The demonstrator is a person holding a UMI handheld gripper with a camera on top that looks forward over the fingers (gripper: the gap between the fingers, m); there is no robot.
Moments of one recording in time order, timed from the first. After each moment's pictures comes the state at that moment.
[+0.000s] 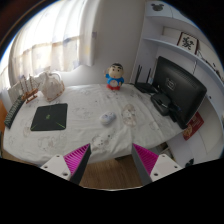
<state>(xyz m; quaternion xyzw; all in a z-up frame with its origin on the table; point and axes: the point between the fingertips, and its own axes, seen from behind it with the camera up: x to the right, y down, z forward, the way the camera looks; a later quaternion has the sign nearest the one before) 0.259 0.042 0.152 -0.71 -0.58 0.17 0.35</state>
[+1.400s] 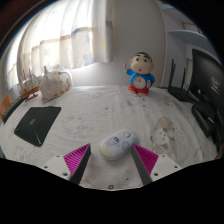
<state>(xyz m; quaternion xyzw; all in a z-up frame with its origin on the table) 0.036 0.083 -0.015 -0.63 -0.64 0.30 0.32</state>
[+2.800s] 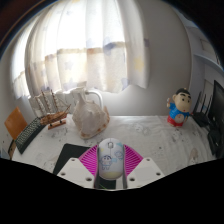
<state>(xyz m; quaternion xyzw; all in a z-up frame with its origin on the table) -0.054 -0.147 0.120 -0.60 -0.65 0.35 0.30</state>
